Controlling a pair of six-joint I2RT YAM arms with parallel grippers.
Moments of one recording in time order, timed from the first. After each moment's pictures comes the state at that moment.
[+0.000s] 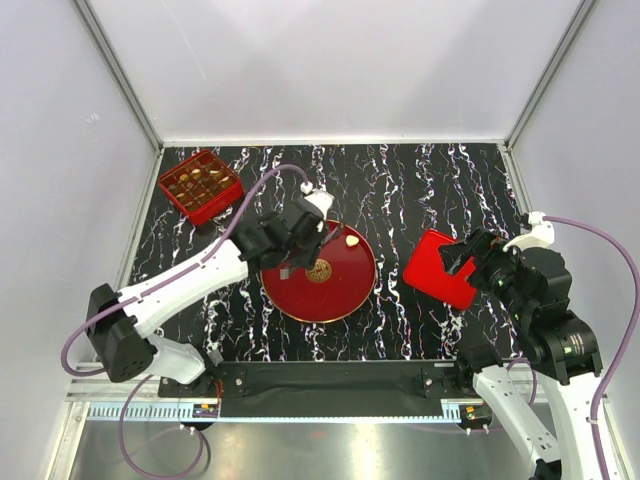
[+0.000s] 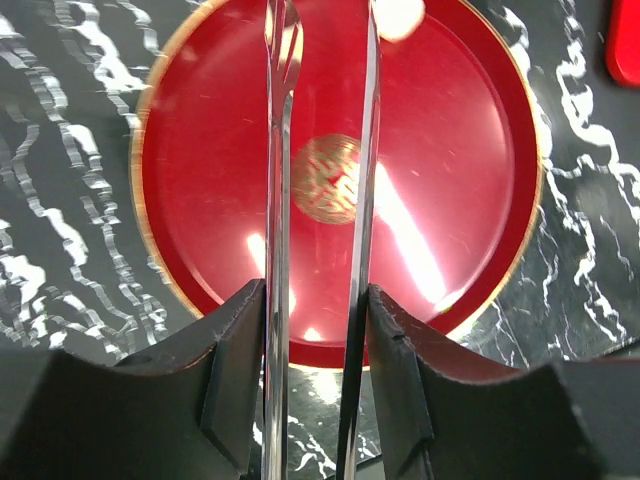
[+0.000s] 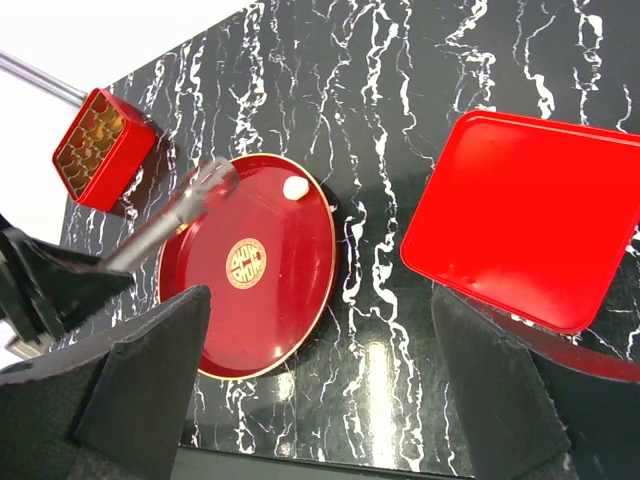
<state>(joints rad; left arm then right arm) -0.86 1.38 1.27 -0.77 -0.26 -0.30 0.24 0.52 1.02 -0.86 0.03 0.57</state>
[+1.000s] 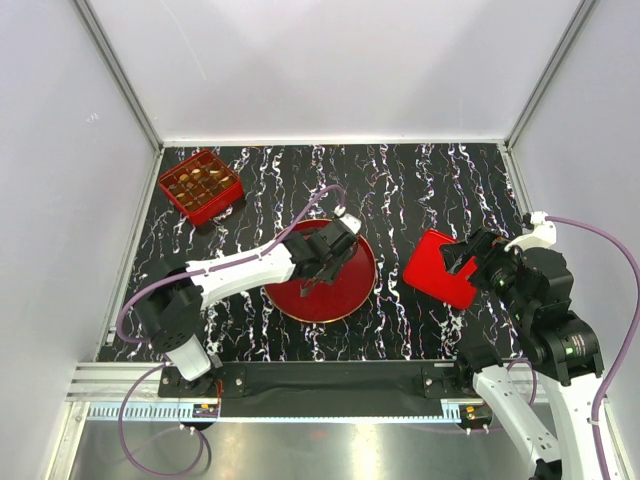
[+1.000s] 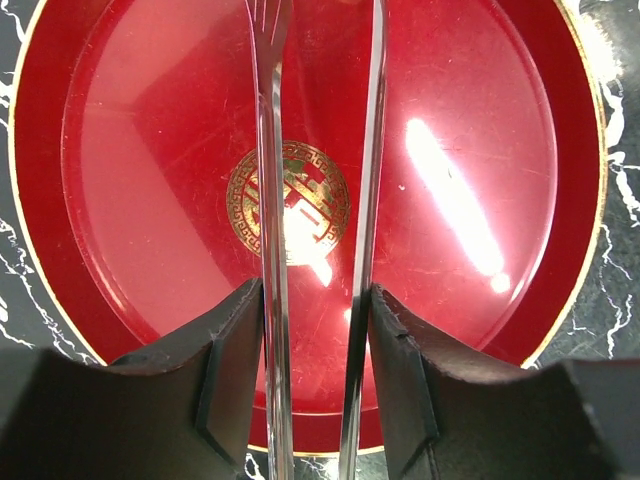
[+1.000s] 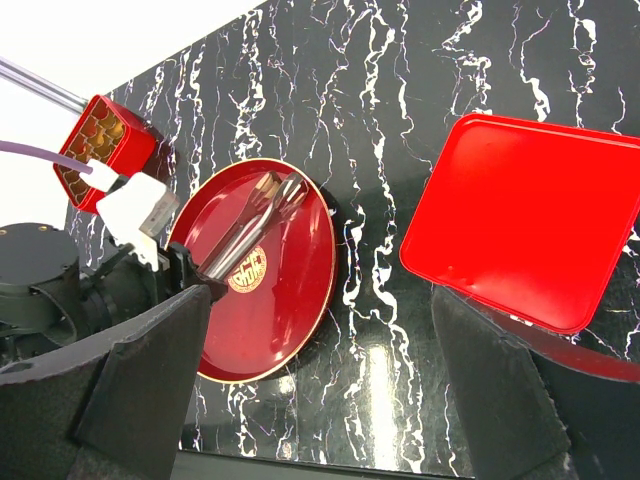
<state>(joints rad) -0.96 1.66 1.20 -0.58 -0.32 -0.28 0.24 0.52 1.03 -0.87 0.04 0.57</state>
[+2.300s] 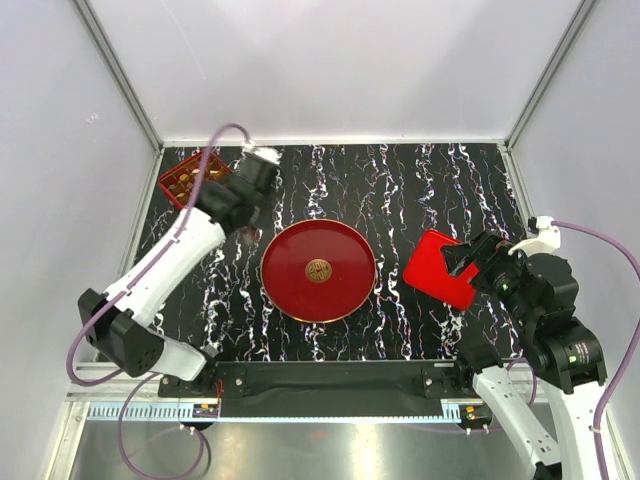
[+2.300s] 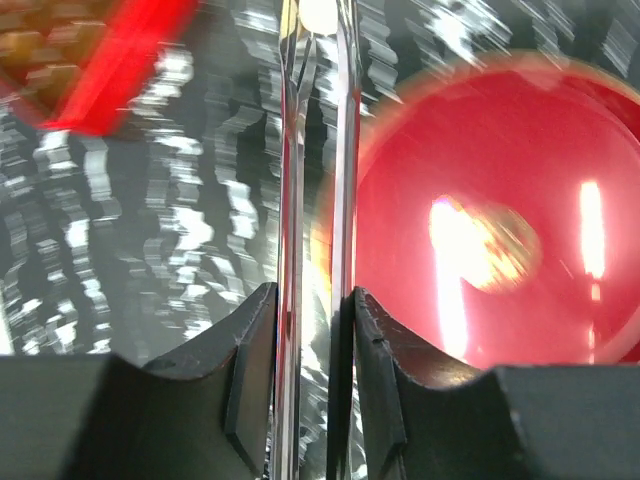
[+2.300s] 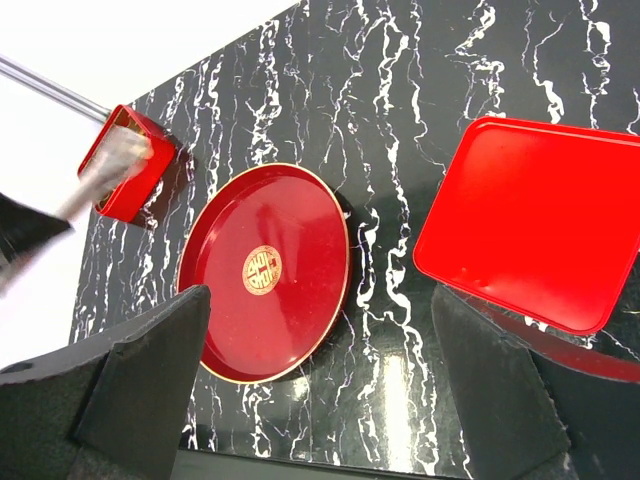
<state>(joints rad) -0.61 1.42 1.45 -0.95 -0.39 -0.30 0.24 0.49 1.03 -0.87 0.03 0.60</state>
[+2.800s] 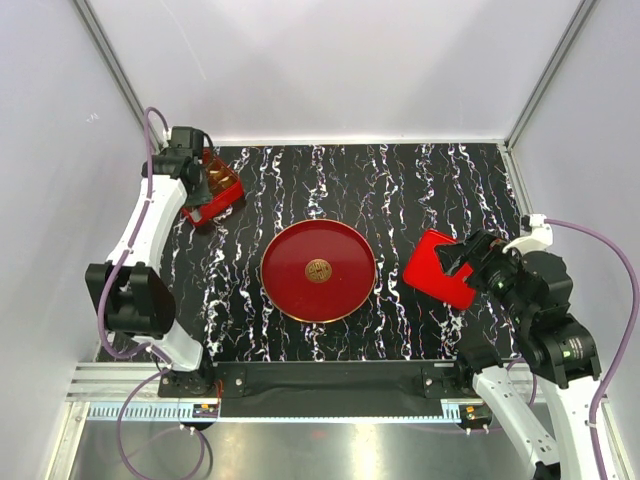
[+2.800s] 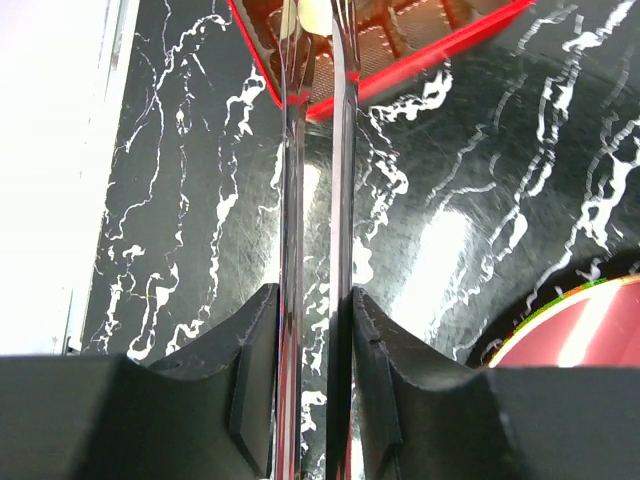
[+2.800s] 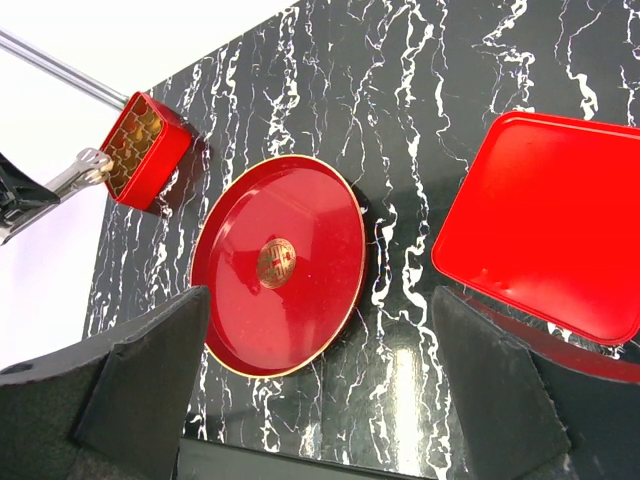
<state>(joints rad) -0.07 1.60 1.55 -0.95 -0.33 -0.26 0.24 0.49 1.00 -0.82 -0.02 0.61</state>
